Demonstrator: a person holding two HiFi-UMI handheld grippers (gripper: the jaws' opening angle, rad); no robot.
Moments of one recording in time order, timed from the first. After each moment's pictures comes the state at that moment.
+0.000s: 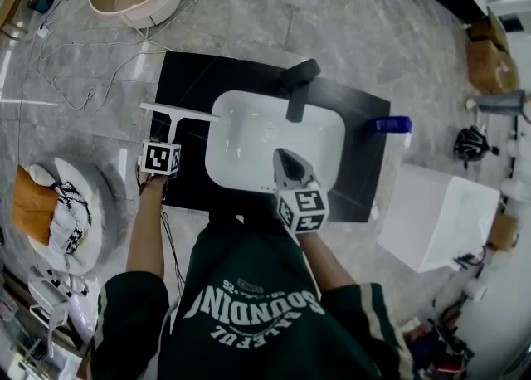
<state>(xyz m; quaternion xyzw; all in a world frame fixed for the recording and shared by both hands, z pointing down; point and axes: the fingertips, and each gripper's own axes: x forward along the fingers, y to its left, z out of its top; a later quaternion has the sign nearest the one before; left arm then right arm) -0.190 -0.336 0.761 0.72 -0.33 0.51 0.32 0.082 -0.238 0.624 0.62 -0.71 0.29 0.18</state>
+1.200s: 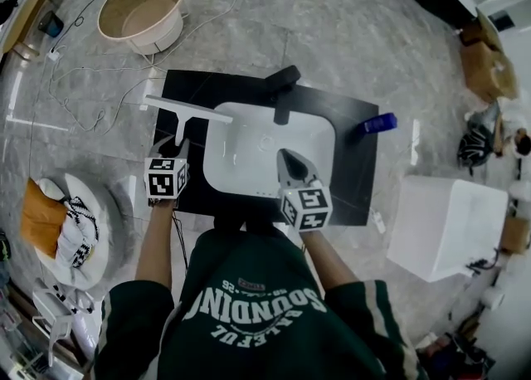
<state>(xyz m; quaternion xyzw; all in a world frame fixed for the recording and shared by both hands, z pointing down) -0.136 -0.337 0.650 0.82 -0.40 0.35 0.22 0.109 -0.225 0.584 0.63 -0.72 0.25 0.14</state>
